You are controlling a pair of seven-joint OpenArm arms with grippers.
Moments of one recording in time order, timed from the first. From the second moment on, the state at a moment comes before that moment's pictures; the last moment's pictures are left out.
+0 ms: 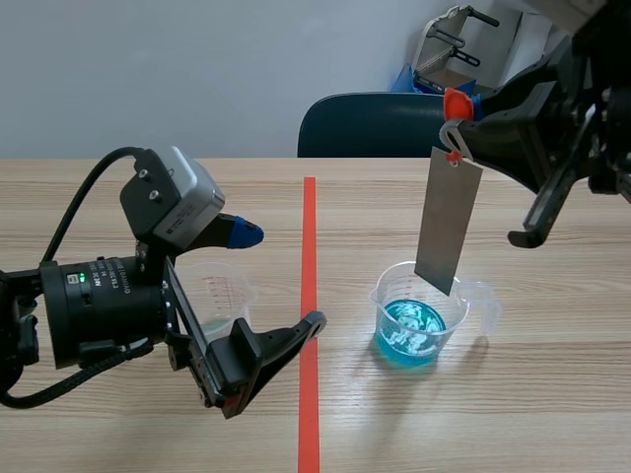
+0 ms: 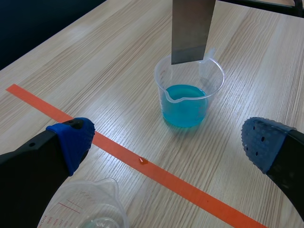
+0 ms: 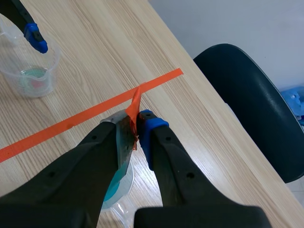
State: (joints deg) left arm 4.2 -41.0 35.9 102.3 -21.6 -19.3 -2.0; right arm -8.4 30.6 5.8 121.5 23.3 45.4 -32.0
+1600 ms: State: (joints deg) left arm 4.2 -41.0 35.9 102.3 -21.6 -18.4 -2.0; right arm -8.9 40.2 -11.2 105.3 -2.3 45.3 1.2
